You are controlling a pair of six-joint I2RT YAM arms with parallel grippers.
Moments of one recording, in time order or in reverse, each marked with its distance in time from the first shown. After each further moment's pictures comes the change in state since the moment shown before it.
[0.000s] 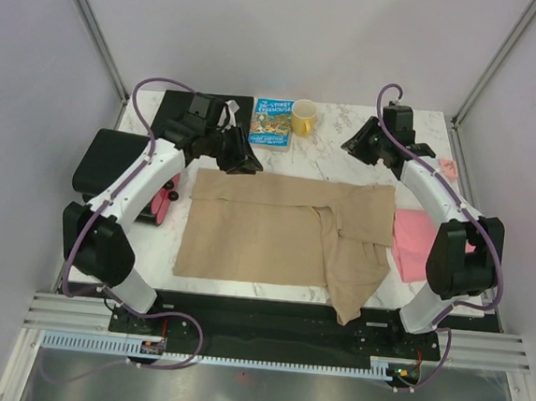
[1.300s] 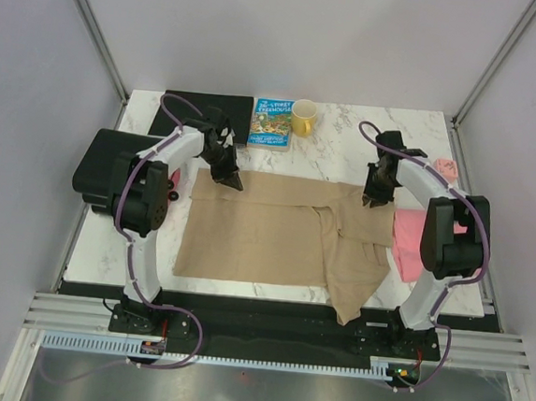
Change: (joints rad) left arm 0.128 0.473 0.128 -0.105 -0.027 0.201; right arm -0.050 0.150 -0.042 -0.403 0.165 -0.393
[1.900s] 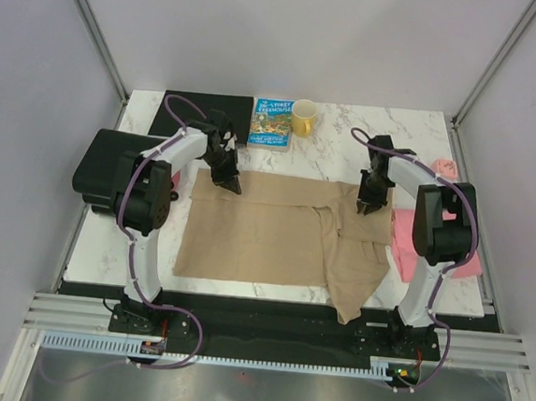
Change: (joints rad) left arm -0.012 0.025 0.003 -0.018 -0.039 0.034; right arm 0.008 0.135 0.043 -0.033 -0.024 -0.002
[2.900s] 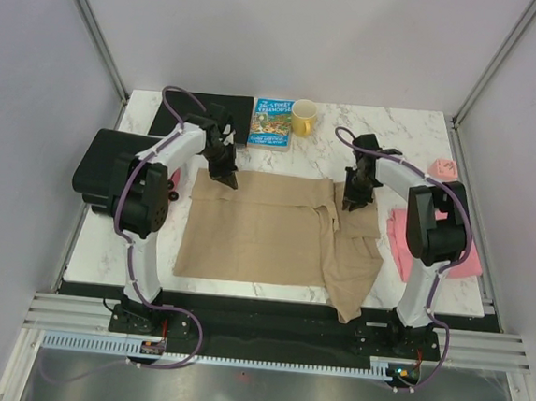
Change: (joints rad) left arm -0.008 -0.034 0.035 -0.056 -0.087 0.034; right arm 0.089 0.000 0.000 0.067 -0.046 0.016
